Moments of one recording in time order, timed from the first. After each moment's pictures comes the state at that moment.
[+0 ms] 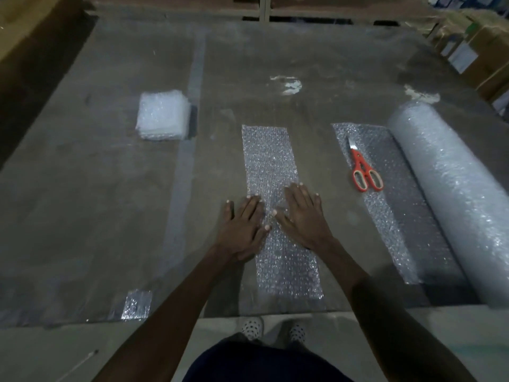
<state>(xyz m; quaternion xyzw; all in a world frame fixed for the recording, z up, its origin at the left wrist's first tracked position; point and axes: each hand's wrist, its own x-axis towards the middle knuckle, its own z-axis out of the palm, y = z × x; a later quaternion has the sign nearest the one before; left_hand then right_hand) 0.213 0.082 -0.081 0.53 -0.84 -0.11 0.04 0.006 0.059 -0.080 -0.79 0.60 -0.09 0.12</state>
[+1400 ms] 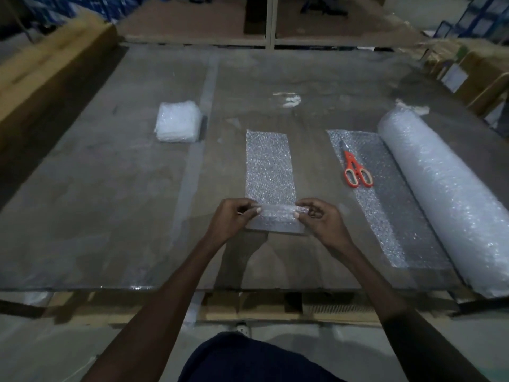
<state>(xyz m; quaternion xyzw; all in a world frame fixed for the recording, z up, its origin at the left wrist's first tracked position) 0.222 0.108 -0.053 0.53 -0.66 -0.35 0.40 -0.031 0.127 -0.041 -0.60 0.54 -0.43 0.41</state>
